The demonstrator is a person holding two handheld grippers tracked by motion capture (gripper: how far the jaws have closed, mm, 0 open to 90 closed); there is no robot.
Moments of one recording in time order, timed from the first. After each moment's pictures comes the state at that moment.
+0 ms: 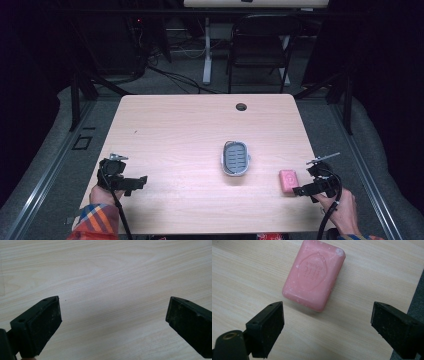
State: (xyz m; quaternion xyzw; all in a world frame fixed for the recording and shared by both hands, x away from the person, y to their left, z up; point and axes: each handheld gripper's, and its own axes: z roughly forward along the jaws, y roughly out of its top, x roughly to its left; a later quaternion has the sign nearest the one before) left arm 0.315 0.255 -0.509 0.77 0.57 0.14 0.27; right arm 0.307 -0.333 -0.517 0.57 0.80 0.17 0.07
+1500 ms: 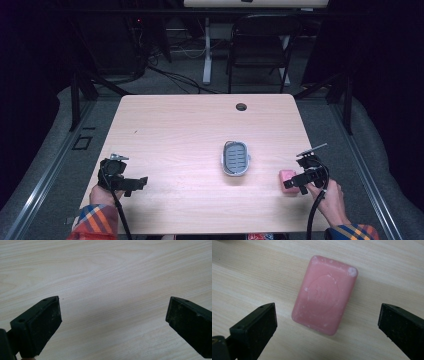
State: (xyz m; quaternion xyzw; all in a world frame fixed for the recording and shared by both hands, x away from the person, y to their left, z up) left arm 0.315 0.255 -0.509 0.77 0.56 0.13 0.26; right arm 0.338 -0.311 -0.520 0.60 0.79 0.15 0.03
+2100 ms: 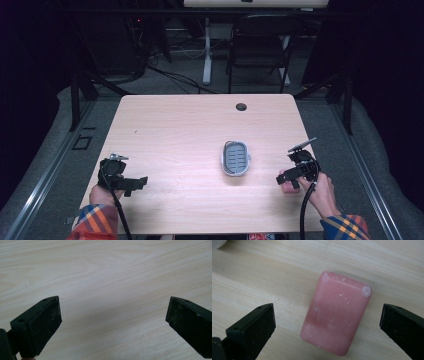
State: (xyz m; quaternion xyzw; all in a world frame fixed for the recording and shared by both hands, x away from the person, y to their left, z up) left arm 0.316 0.255 -0.510 0.77 0.56 0.12 0.27; right arm 0.359 -0.296 -0.524 0.60 0.79 0.14 0.01
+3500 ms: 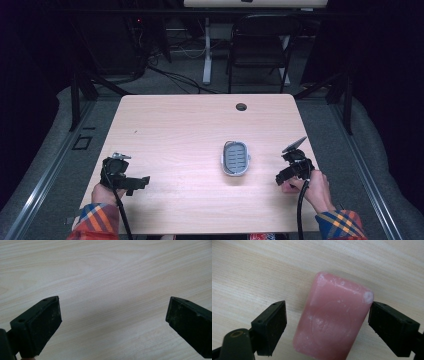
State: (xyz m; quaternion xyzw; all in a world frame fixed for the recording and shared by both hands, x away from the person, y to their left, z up) left arm 0.319 0.251 -0.509 0.78 0.55 0.12 0.26; right arm 0.372 -0.284 -0.536 0.59 0.80 0.08 0.03
